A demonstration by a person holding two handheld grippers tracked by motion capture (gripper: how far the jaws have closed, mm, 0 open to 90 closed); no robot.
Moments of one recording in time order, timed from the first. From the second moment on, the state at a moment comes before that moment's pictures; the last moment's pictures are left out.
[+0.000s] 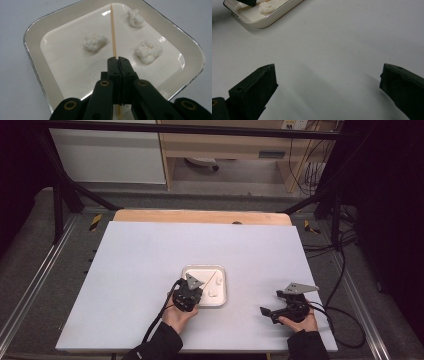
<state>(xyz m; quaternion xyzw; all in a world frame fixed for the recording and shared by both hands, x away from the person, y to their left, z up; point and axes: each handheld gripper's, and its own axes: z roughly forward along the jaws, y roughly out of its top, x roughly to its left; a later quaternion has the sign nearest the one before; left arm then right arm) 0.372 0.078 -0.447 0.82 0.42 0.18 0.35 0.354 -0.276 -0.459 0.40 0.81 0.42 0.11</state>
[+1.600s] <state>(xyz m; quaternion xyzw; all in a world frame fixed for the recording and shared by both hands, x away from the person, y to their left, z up) 0.361 0.135 -0.397 0.85 0.31 0.13 0.41 0.353 -0.232 -0.433 0.32 0.85 0.39 0.17</state>
